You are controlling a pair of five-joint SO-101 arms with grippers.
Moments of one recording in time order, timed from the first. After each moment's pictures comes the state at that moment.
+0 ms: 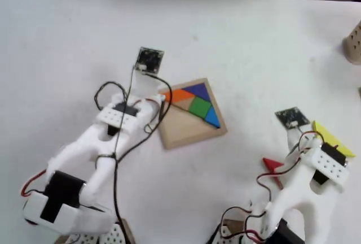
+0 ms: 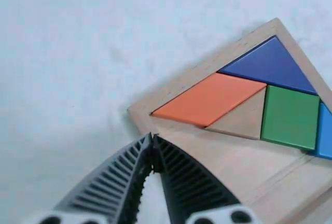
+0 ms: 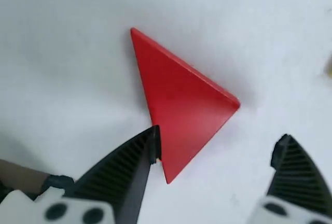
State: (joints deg) left arm 14.3 -2.9 45.5 20.8 10.3; right arm 35.6 -29.7 59.7 64.4 60.7
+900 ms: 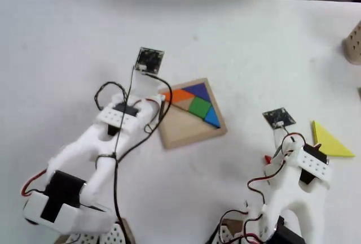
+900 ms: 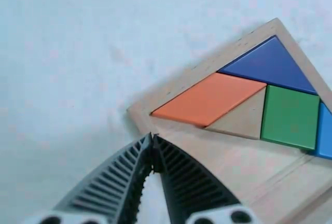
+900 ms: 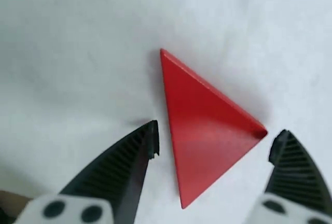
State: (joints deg) left arm 14.3 -2.9 45.5 20.8 10.3; right arm 29.4 -29.7 65.0 56.9 52.1
